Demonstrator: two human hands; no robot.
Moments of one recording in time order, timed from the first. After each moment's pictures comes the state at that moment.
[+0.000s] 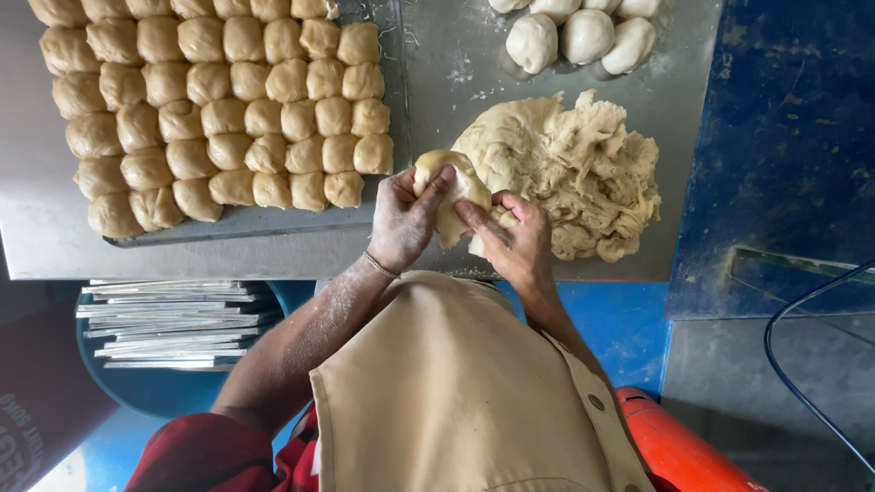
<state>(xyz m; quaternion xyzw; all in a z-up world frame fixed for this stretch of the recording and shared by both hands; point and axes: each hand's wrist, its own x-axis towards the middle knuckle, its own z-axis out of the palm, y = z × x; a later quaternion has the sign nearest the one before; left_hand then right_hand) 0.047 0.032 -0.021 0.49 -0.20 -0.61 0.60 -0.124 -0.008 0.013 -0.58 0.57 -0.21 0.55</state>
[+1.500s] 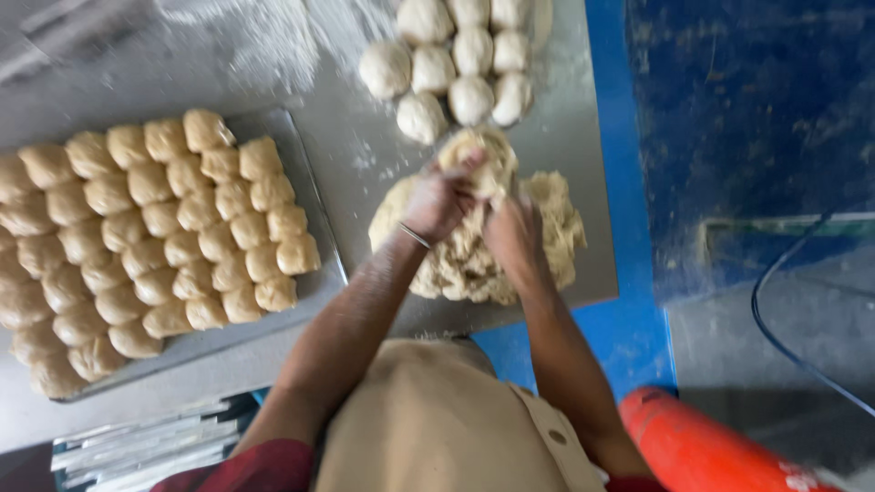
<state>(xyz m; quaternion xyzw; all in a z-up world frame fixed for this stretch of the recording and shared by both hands) -0.065 -0.148 -0.072 0.23 0.00 -0.80 0.56 -0.216 -0.127 -0.049 -0.77 0.62 -0.06 0.13</state>
